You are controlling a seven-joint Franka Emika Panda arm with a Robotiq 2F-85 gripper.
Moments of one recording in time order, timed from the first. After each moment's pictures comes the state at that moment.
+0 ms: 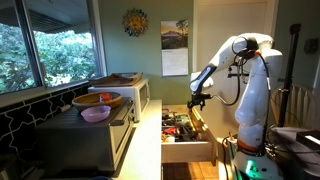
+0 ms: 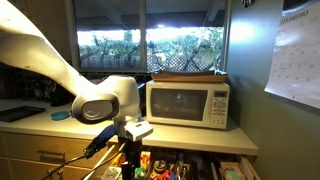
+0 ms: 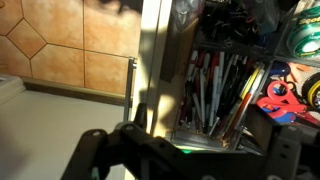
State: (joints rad) arm -0.48 -0.17 -0.30 -2.56 -0.19 2.48 0.41
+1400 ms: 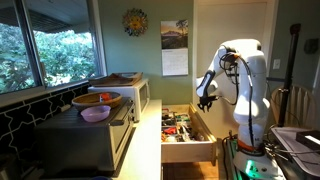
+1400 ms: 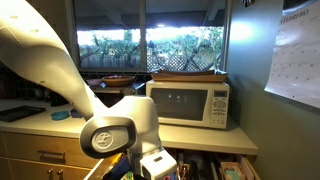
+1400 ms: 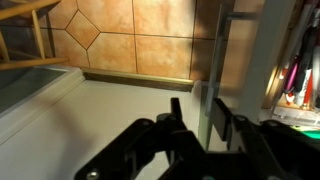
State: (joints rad) arm -0.55 0.08 -0.47 -2.43 -0.41 2.61 0.51
